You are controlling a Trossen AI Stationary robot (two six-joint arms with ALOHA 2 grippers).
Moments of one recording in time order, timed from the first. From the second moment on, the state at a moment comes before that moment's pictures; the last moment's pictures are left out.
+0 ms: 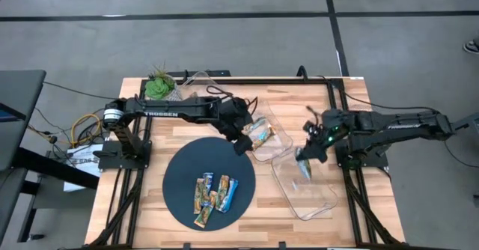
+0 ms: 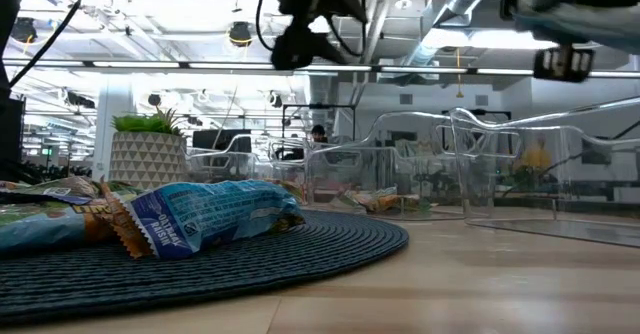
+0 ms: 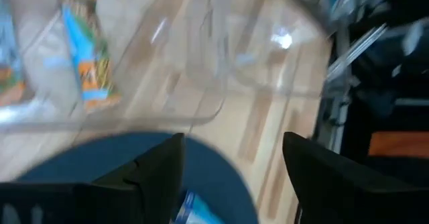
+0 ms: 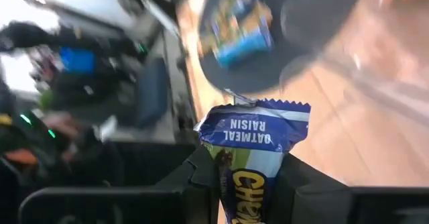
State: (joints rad) left arm 0.09 1.76 1.54 -0.63 0.34 -0.59; right arm 0.01 0.75 0.61 -0.44 -0.47 0.83
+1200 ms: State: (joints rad) left arm -0.12 1.76 1.54 -0.79 0.08 -0.70; right arm 0.28 1.08 0.60 -0.51 -0.17 0.74
